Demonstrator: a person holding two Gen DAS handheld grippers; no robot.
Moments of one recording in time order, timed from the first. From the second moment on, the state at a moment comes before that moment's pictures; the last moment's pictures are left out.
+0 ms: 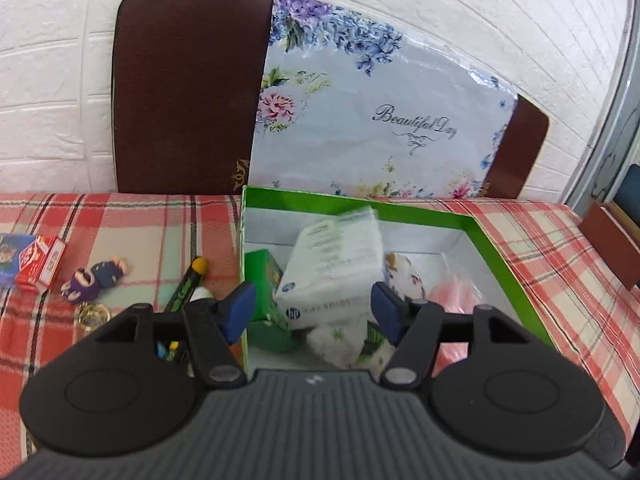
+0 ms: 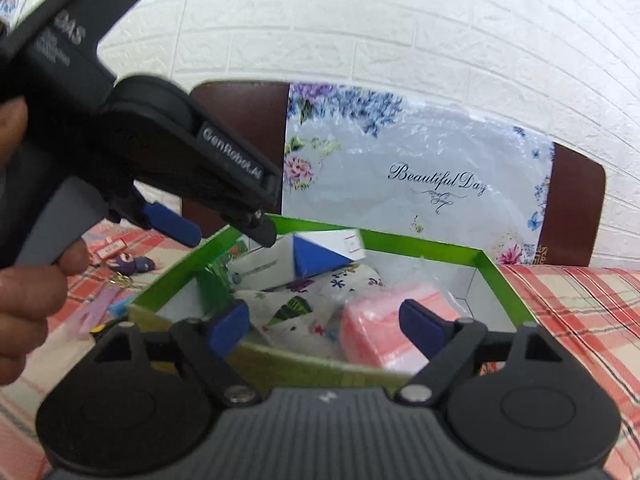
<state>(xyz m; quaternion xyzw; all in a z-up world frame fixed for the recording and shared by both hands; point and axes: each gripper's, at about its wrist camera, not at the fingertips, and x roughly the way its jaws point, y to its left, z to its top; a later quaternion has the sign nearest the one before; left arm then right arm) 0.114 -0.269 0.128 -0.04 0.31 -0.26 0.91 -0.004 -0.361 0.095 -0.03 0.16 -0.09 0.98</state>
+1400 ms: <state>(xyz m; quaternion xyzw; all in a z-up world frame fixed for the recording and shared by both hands) 0.052 -0.017 0.043 -0.09 0.25 -0.11 0.96 0.070 -0.173 0.067 -0.06 0.33 0.17 0.93</state>
